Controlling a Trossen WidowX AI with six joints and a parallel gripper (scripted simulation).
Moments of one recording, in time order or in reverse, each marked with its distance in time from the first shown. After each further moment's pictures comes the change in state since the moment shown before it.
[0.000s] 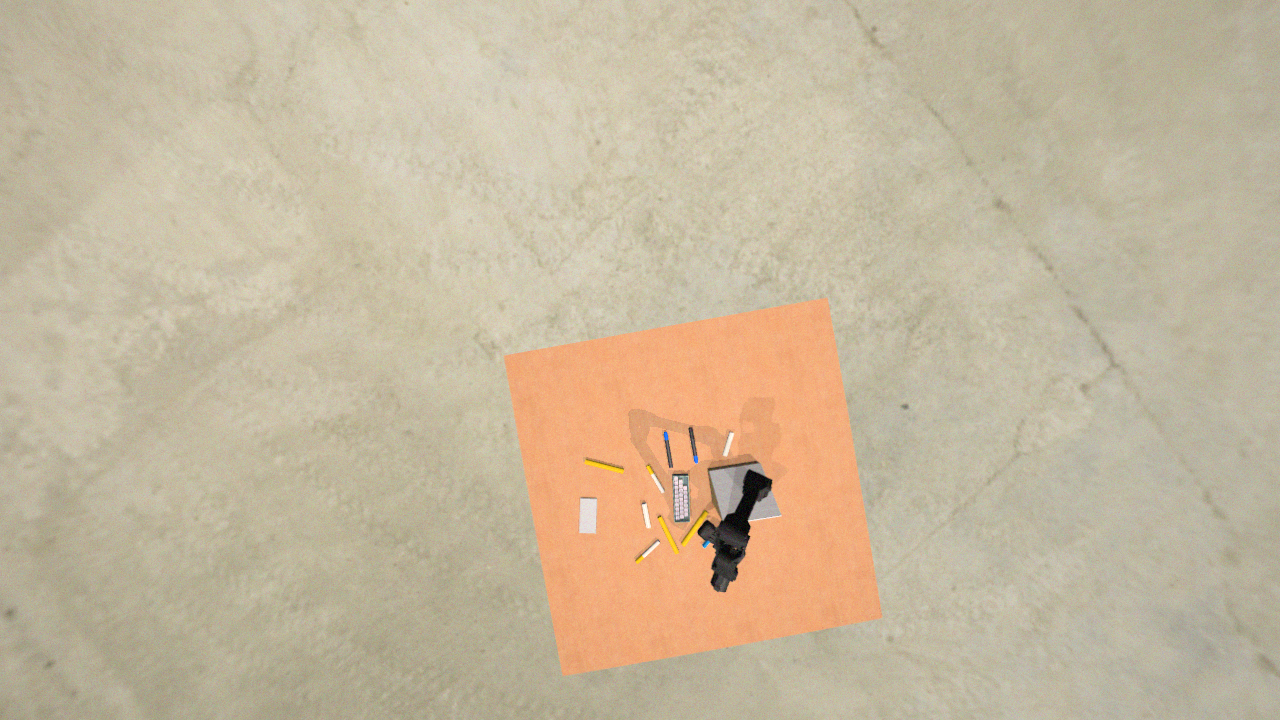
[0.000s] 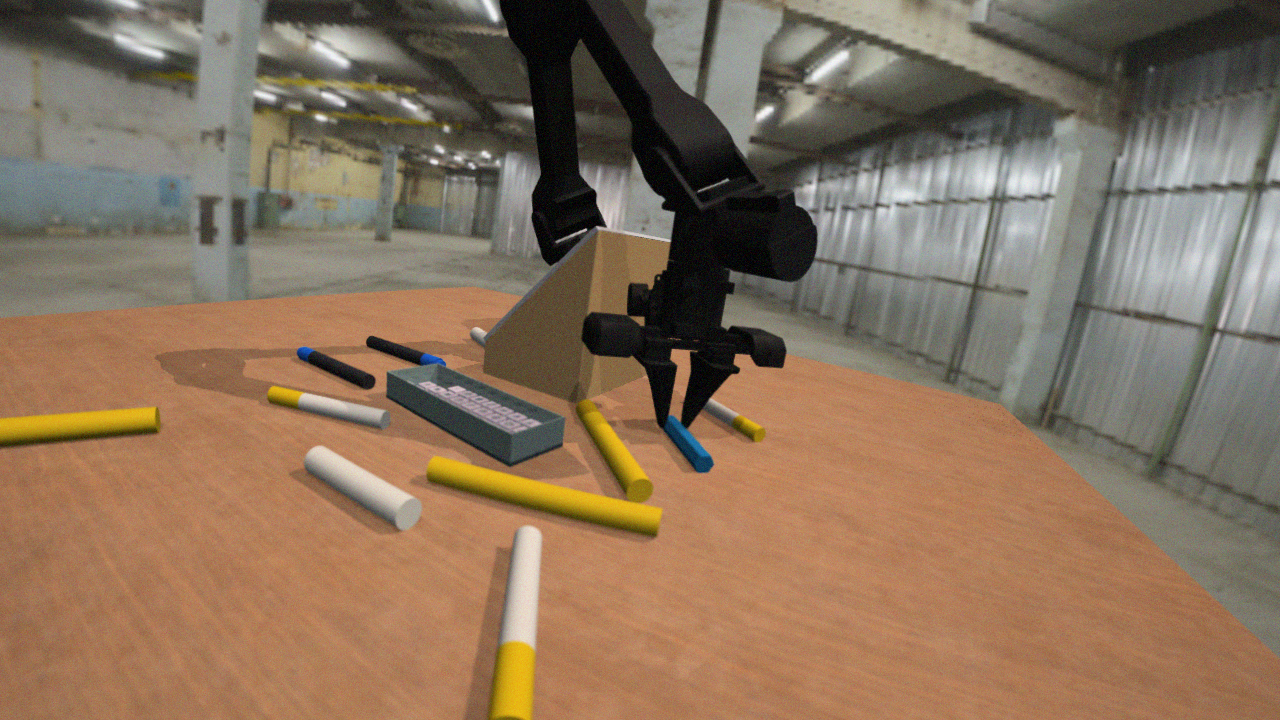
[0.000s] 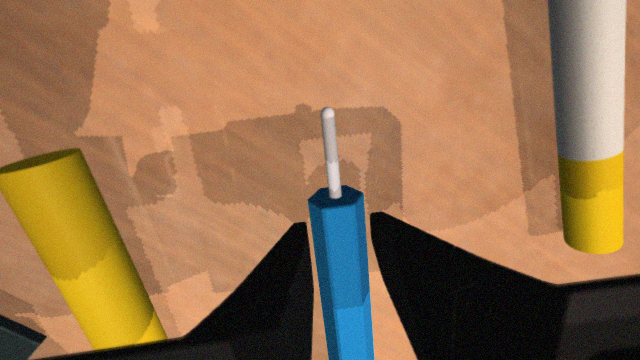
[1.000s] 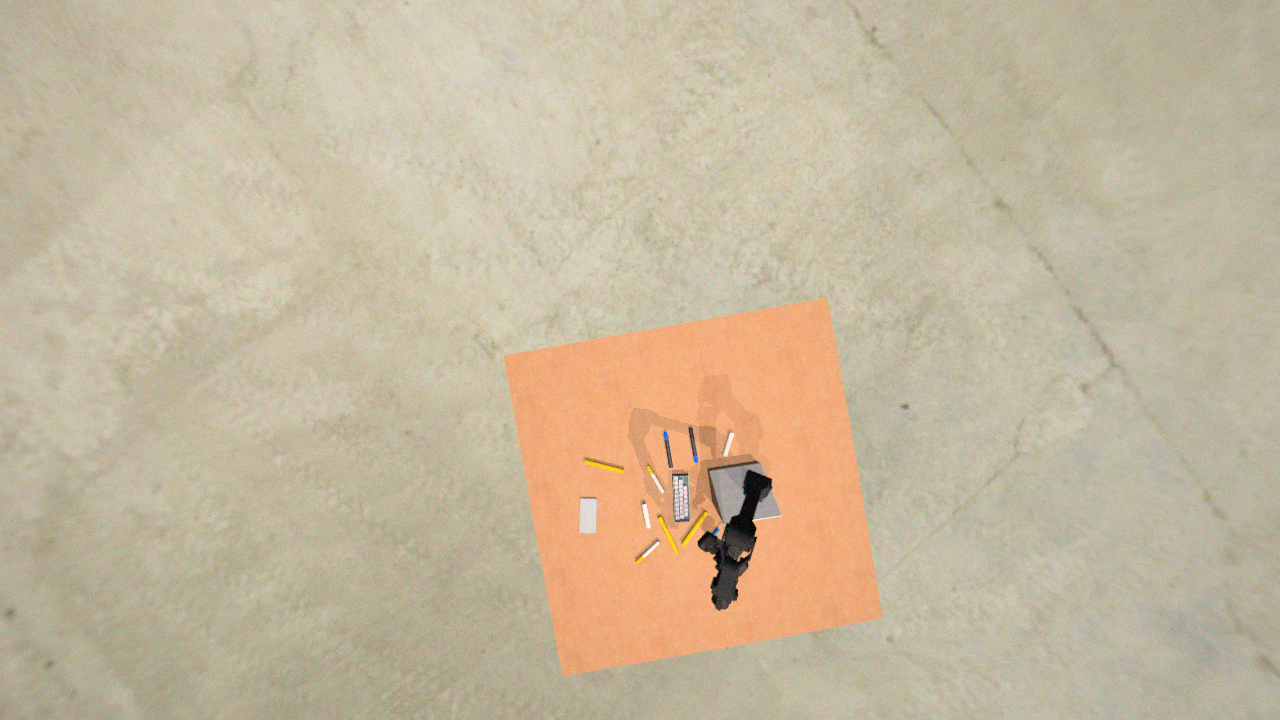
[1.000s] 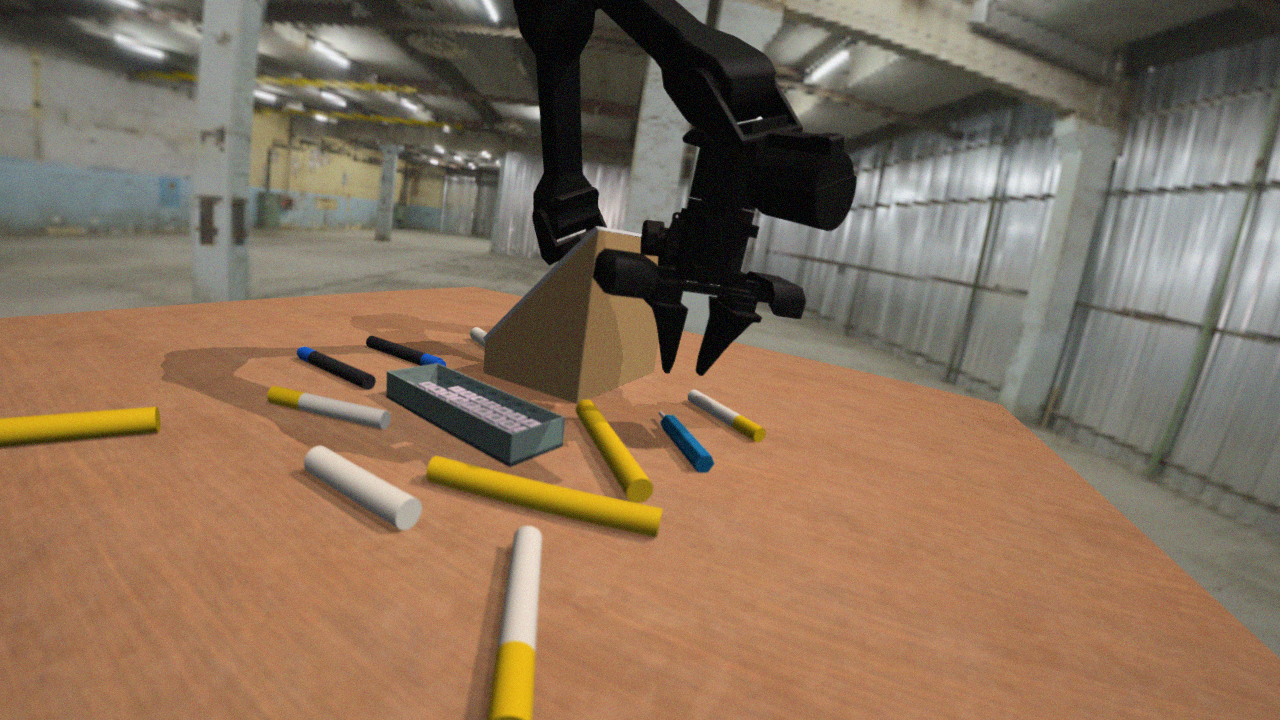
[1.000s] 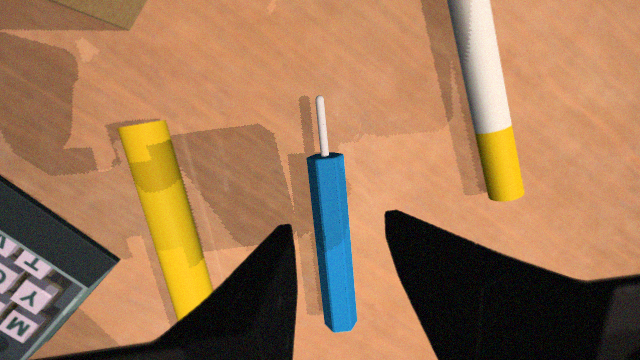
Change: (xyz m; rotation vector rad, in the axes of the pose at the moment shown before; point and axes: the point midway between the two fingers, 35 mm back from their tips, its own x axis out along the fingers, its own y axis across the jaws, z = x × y) arm -0.056 -0.001 -0.008 -0.017 -0.130 0.013
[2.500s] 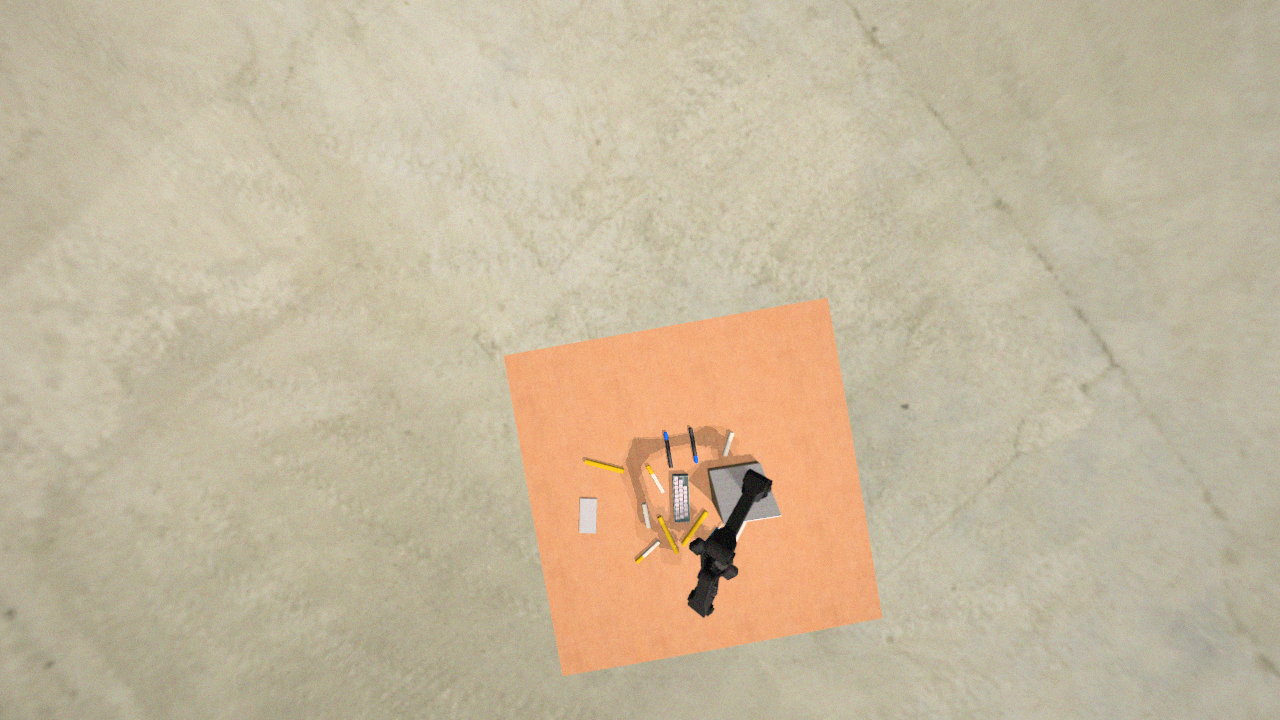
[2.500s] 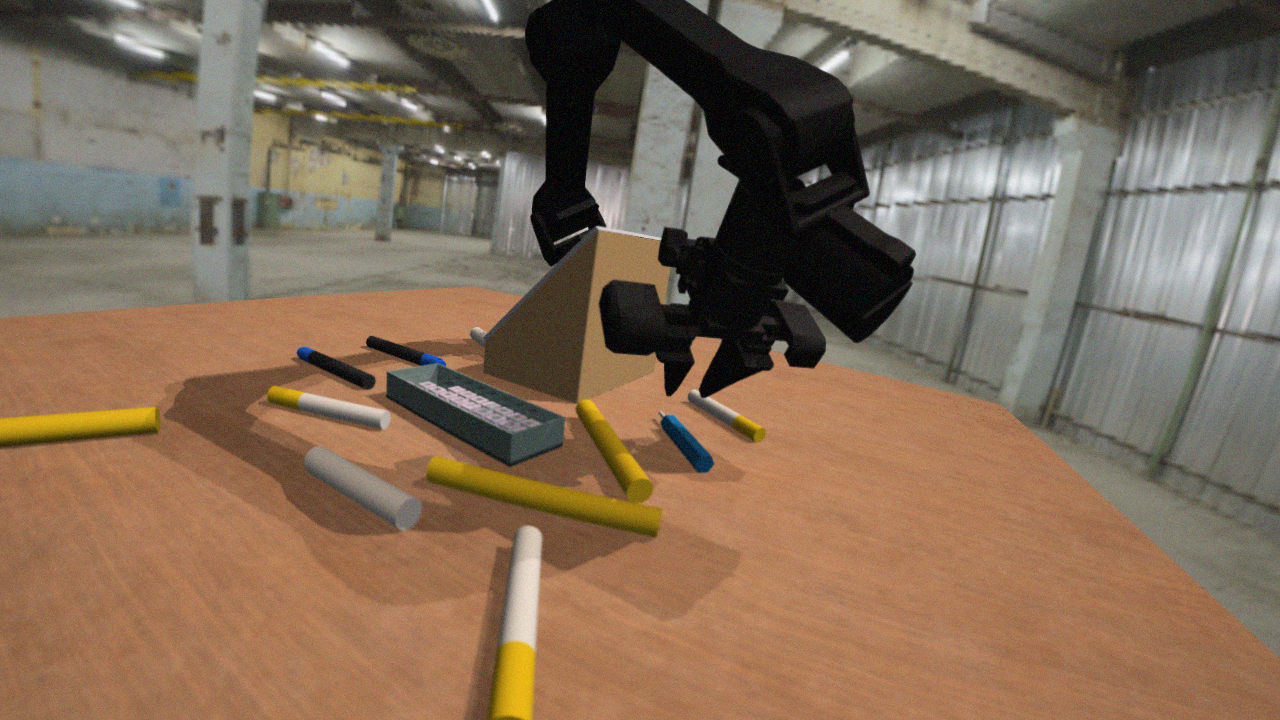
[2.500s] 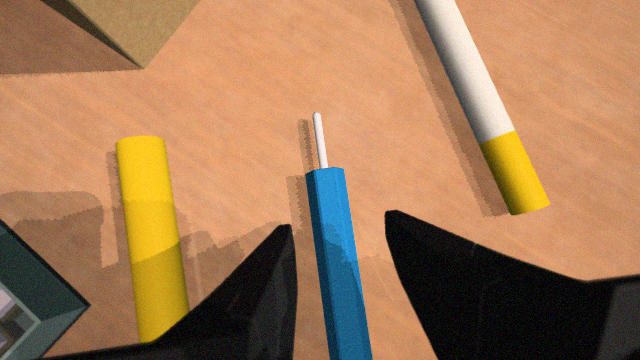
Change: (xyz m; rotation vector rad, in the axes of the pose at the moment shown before) arm 0.017 0.002 -0.027 0.025 -0.388 -0.017
